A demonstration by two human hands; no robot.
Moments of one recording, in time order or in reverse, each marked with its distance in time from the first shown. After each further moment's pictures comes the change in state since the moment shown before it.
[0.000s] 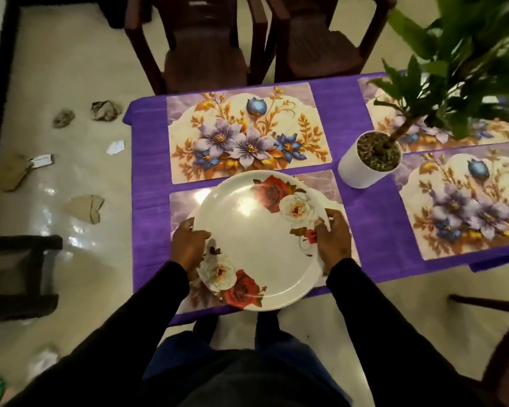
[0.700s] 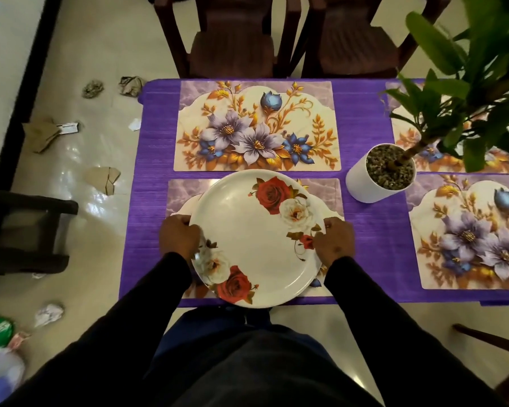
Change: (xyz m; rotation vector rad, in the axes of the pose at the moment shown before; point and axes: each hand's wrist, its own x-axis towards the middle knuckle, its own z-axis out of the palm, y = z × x) left_hand -0.022 0.013 0.025 0.334 0.281 0.041; right_hand 0.060 0.016 -0.012 -0.456 -0.148 -0.027
